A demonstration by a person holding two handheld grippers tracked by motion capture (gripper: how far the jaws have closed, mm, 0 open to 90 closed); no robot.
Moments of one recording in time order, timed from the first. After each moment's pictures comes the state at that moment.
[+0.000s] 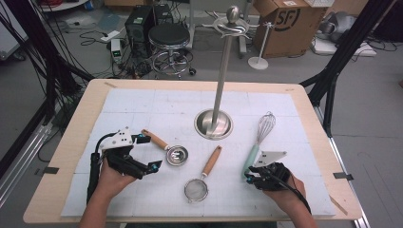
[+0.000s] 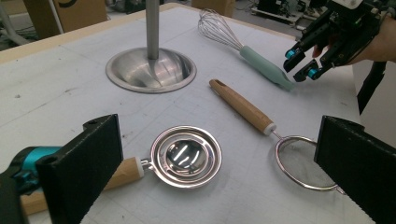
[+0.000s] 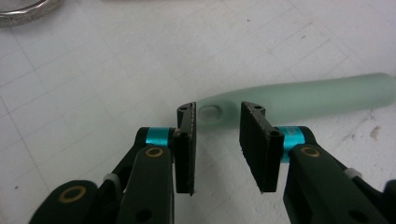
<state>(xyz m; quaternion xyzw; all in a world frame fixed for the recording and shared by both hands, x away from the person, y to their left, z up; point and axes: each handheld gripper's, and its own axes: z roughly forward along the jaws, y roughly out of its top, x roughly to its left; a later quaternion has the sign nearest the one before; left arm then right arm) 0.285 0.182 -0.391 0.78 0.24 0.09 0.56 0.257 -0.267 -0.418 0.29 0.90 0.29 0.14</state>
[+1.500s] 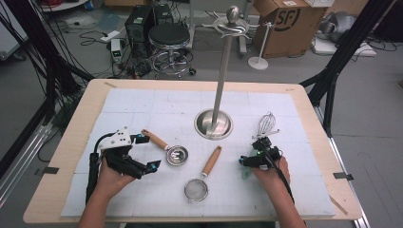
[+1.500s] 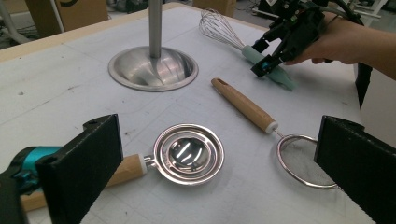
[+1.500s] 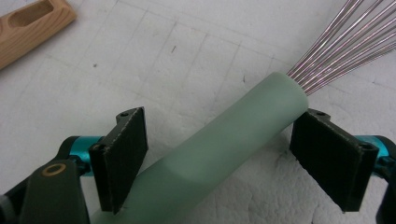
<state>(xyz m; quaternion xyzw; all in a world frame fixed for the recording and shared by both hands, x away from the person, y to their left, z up) 0.286 0.186 -0.393 0.78 0.24 0.09 0.56 0.324 -0.256 -0.436 0.52 0.81 0.23 0.15</state>
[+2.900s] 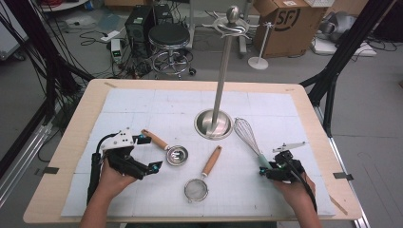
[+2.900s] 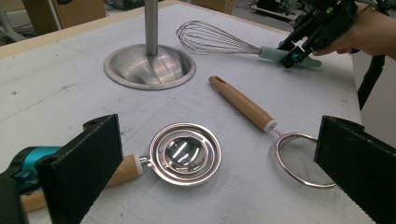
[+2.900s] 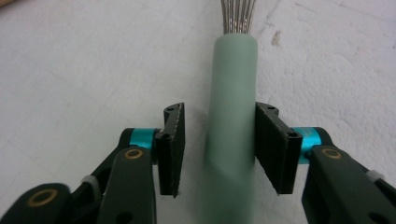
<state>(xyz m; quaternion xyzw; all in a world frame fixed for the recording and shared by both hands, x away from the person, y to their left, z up) 0.286 0.180 -0.395 0.79 0.24 0.09 0.56 0.282 -0.312 -0.428 0.48 0.83 0.27 0.11</state>
